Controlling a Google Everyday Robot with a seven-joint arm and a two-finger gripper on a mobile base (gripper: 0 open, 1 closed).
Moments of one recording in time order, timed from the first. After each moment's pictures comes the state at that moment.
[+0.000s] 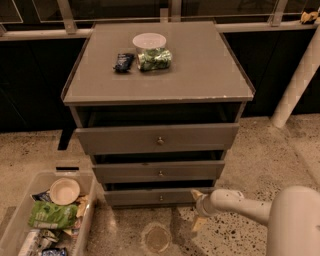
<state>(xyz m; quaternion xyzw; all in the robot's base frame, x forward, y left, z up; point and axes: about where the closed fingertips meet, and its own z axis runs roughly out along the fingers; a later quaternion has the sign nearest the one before) 0.569 -0.178 0.221 -0.66 0.71 0.06 0.24</state>
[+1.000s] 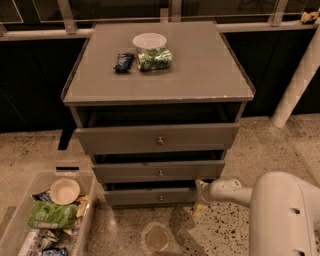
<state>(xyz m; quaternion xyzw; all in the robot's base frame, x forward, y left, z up) 0.631 -0.204 0.235 -0.62 0.74 0.00 0.24</state>
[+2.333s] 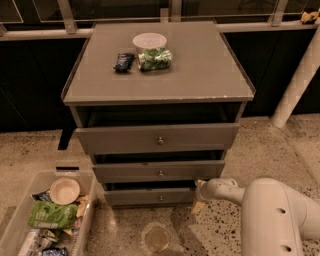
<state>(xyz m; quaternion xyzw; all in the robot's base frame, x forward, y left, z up) 0.663 -0.206 0.201 -0.63 0.74 -0.01 0.25</state>
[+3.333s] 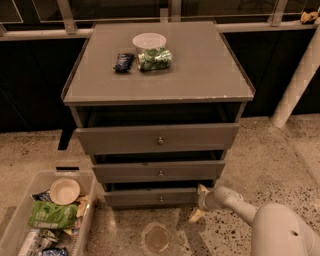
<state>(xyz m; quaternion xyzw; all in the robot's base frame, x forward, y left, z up) 0.634 -0.212 0.148 -0.56 0.78 0.08 0.27</state>
